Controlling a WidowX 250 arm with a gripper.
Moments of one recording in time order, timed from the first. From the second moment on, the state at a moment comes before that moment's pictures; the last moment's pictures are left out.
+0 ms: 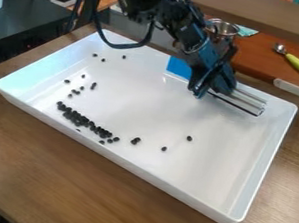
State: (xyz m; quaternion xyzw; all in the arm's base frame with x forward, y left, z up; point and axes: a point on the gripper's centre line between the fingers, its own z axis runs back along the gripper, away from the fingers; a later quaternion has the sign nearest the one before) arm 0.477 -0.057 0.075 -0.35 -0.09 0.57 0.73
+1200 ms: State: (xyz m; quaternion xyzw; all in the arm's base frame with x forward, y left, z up) arm 0.433 -0.036 0.057 -0.32 -0.07 0.60 0.73
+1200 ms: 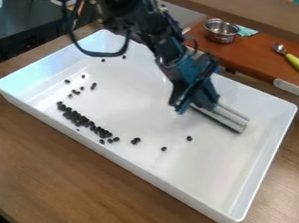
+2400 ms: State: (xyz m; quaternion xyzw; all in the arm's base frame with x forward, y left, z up) arm 0.326 0.042 0.078 -0.32 -0.05 0.54 0.78
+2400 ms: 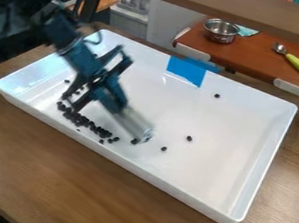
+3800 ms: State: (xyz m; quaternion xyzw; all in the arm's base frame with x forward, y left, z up) arm 0.466 0.130 0.082 -0.34 -0.16 0.64 0.67
